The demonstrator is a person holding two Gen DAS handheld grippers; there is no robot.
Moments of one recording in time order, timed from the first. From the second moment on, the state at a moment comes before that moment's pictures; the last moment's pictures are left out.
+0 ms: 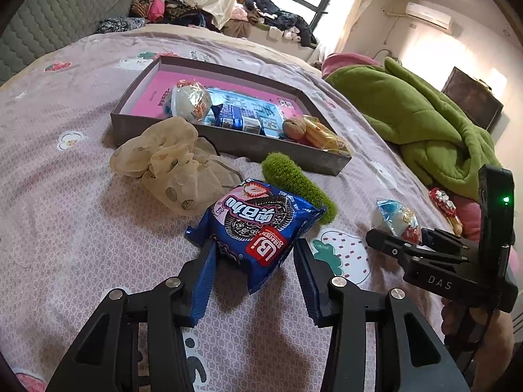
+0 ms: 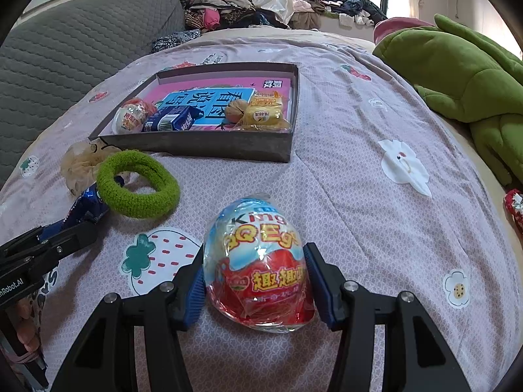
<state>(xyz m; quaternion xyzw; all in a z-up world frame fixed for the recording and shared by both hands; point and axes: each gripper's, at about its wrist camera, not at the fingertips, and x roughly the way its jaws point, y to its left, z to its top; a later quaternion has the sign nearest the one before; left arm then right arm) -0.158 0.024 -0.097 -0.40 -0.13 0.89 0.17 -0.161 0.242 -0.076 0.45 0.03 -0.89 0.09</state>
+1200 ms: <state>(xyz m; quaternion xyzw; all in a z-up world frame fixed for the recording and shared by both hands) -0.147 0.011 -0.085 -0.36 -0.16 0.90 0.18 -0.151 0.235 -0.053 0.42 0.03 -0.90 0.11</state>
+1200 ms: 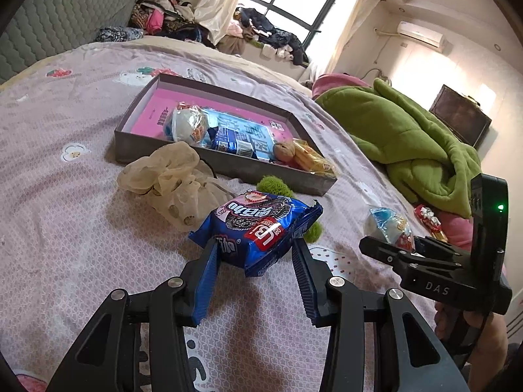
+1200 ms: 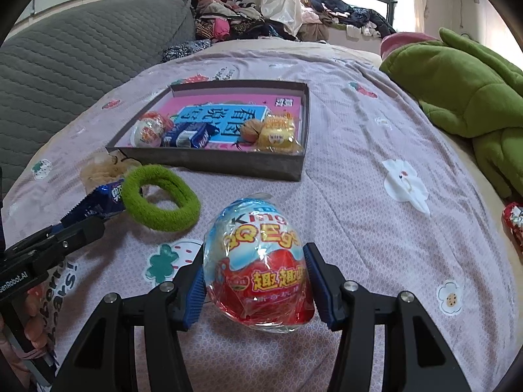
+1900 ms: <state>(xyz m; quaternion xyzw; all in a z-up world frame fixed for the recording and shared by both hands) -0.123 0.002 -0.034 -0.32 -0.15 0.92 0.17 -0.130 0.222 -0.011 0.38 0.04 -0.91 0.13</state>
